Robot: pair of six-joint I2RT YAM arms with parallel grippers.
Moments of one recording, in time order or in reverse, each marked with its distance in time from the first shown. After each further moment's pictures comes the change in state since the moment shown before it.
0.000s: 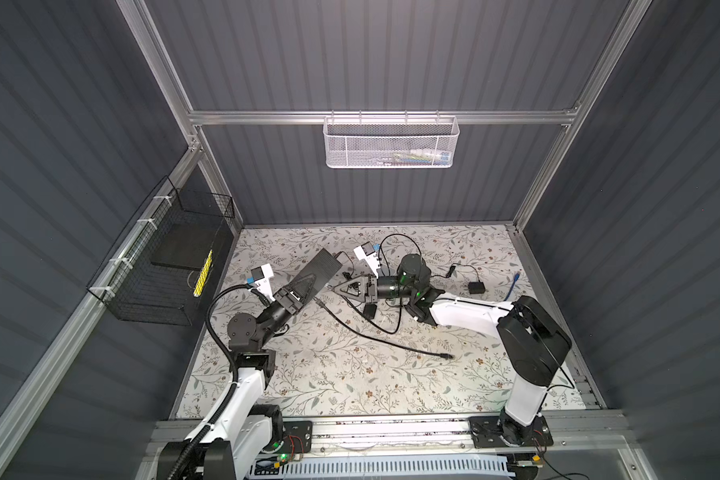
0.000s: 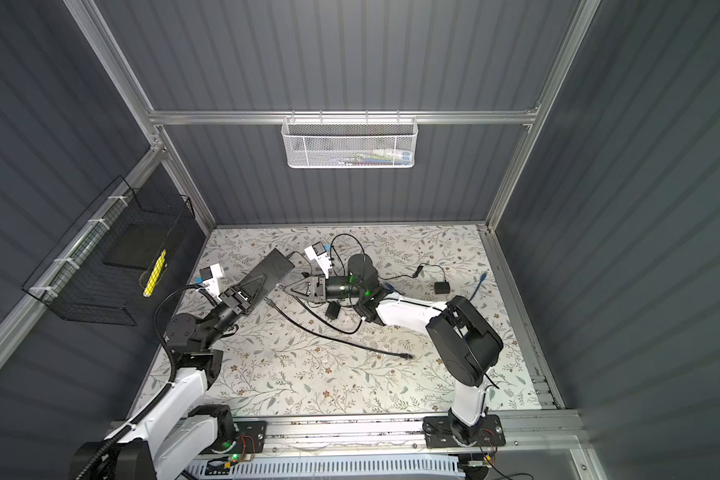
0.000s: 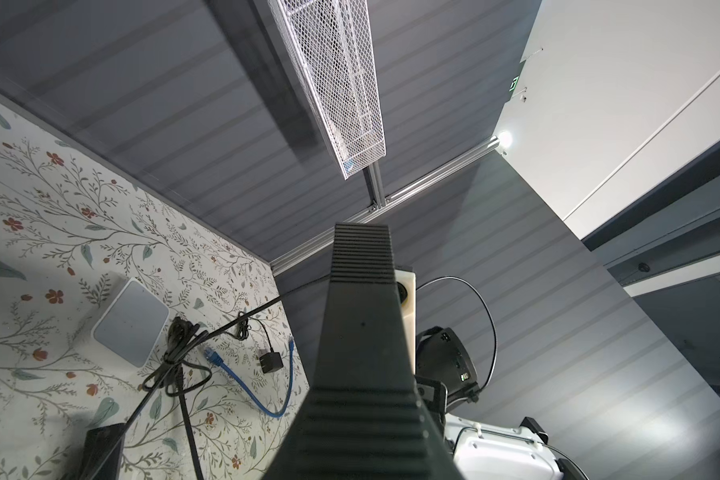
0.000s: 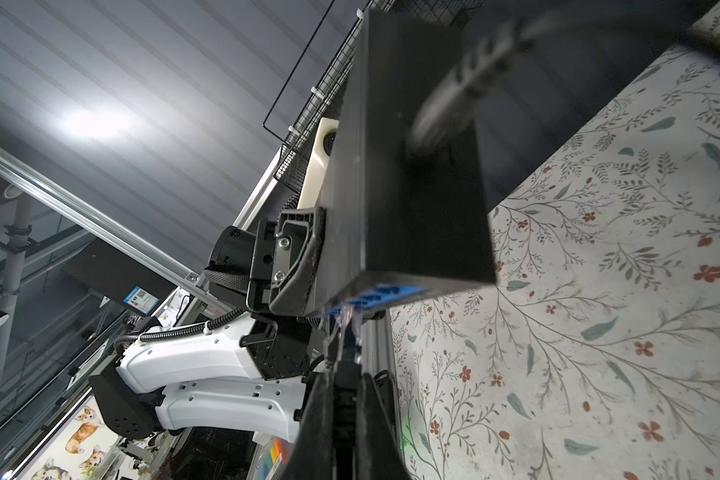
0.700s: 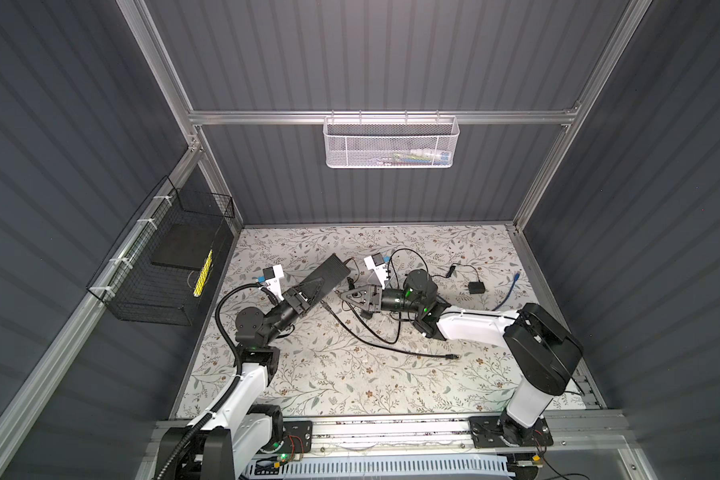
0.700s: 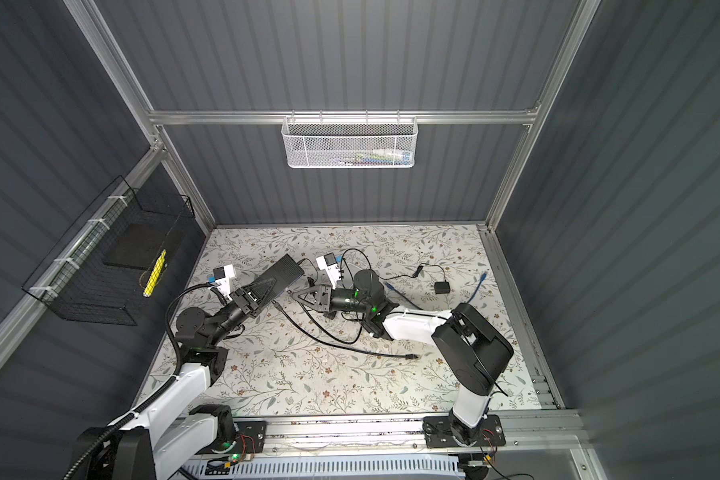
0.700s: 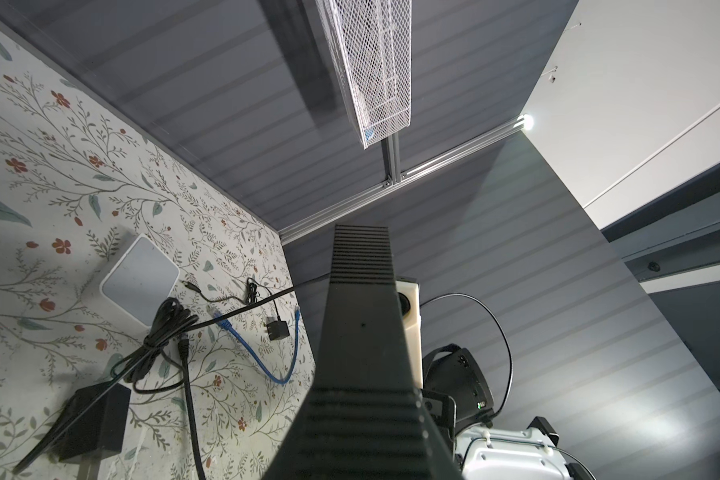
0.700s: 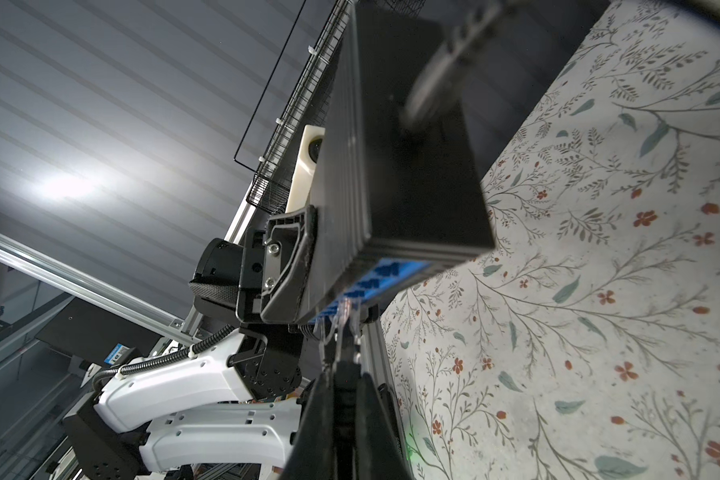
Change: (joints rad) left arm -0.037 0.069 0.008 -0.031 0.017 0.011; right arm 0.027 -0.079 -0.194 0.071 0.177 0.053
